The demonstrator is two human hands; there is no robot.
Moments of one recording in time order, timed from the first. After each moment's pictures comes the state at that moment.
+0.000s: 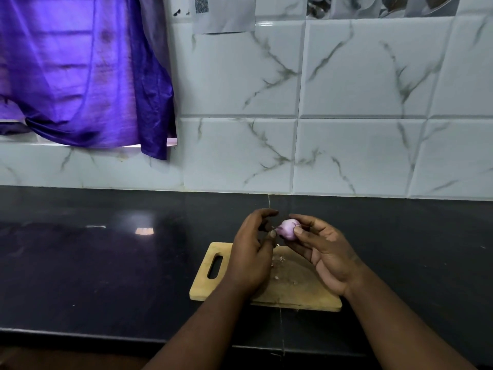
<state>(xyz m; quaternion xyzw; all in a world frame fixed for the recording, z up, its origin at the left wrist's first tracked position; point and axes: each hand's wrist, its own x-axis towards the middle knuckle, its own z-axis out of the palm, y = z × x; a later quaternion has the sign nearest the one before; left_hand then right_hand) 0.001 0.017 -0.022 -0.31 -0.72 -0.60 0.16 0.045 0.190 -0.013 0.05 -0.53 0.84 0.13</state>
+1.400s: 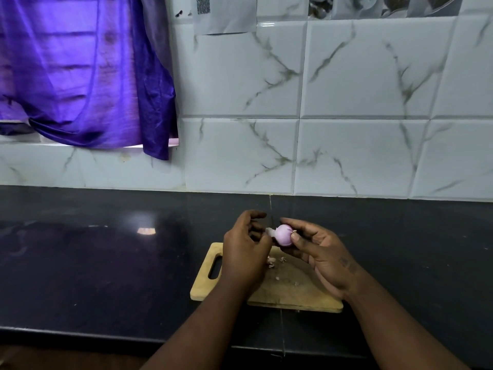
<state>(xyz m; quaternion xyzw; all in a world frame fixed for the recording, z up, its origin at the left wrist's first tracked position) -0.002 0.018 -0.020 -0.20 -0.71 -0.66 0.16 0.040 0.188 -0.024 0.09 -0.63 0.76 0.14</state>
